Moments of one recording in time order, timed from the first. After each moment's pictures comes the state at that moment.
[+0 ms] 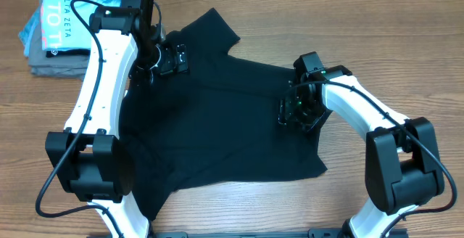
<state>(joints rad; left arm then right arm) -0.08 1.95 1.87 -1.35 0.21 -0.31 0.28 1.86 1.20 -0.89 -0.24 0.36</state>
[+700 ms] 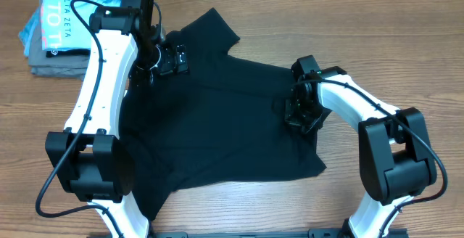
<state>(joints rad) -0.08 1.95 1.86 -1.36 0.20 -0.31 0.28 1.93 1.20 -0.88 -0.19 0.42</state>
